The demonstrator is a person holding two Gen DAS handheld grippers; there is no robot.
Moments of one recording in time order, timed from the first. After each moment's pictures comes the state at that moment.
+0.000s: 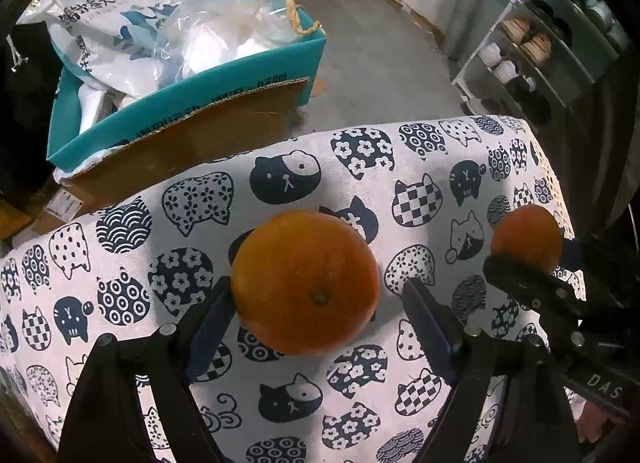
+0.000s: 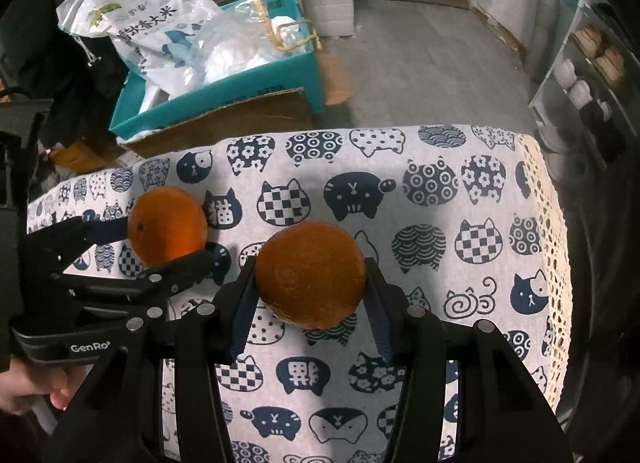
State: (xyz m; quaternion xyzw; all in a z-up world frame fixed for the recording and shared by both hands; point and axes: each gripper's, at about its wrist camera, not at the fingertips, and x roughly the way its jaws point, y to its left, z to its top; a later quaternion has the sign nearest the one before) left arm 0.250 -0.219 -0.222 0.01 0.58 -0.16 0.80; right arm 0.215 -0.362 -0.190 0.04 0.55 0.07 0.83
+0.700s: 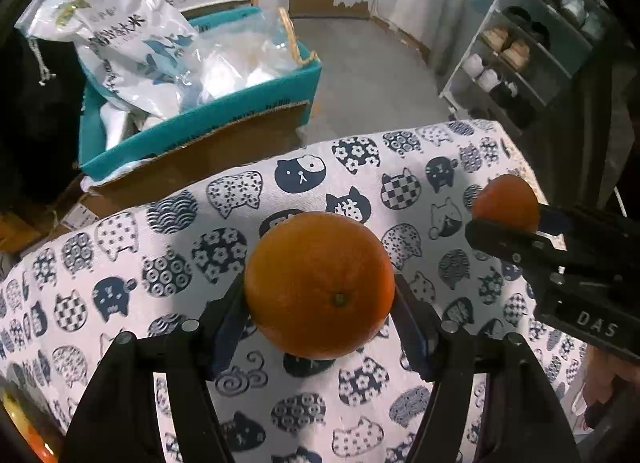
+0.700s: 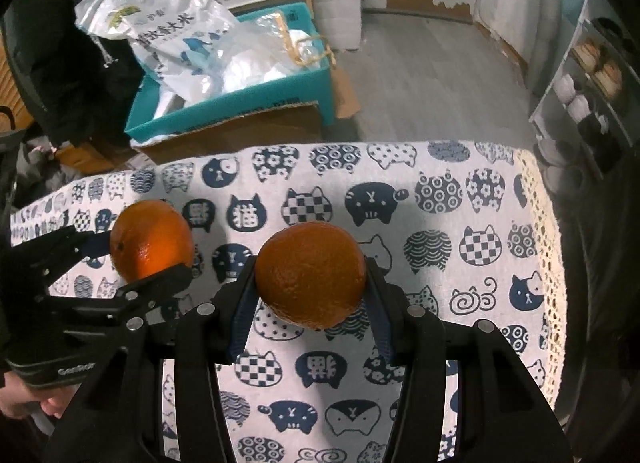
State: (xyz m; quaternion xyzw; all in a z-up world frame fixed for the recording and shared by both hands) left arm 0.211 -0.193 -0.181 0.02 0.54 -0.18 0.82; right arm 0.200 -0.342 -0.164 0.02 0.52 0.08 0.85
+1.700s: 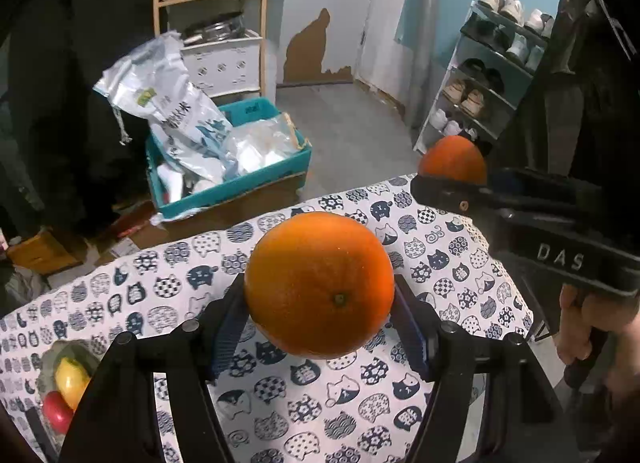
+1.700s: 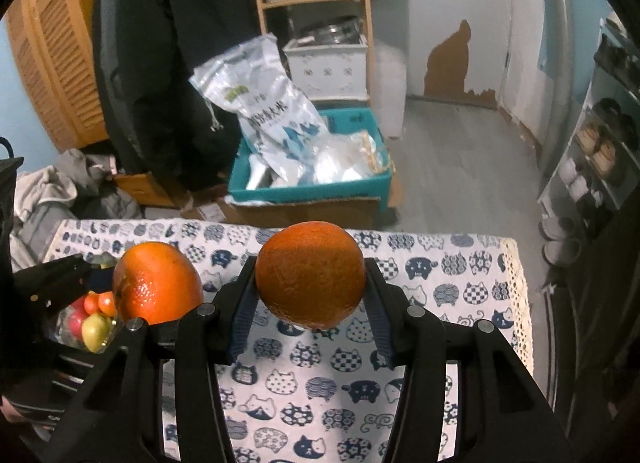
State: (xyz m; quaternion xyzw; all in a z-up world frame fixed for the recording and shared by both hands) left arm 0.099 -0.132 -0.039 0.02 0.44 -0.20 0.88; right arm 0.116 -0.283 -0.020 0.01 0.40 0.15 0.90
